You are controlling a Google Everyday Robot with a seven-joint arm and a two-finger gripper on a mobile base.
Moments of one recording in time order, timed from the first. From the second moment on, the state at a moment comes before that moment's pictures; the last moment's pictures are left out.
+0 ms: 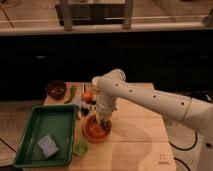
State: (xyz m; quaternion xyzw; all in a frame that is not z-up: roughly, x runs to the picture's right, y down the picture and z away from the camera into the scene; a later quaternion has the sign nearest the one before) arm -0.015 0.164 0.734 -0.16 -0.39 -0.70 0.57
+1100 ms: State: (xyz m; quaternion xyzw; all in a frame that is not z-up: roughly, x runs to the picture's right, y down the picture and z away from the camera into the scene) arm -0.011 0.166 0.735 -0.16 -0.41 -0.71 0.55
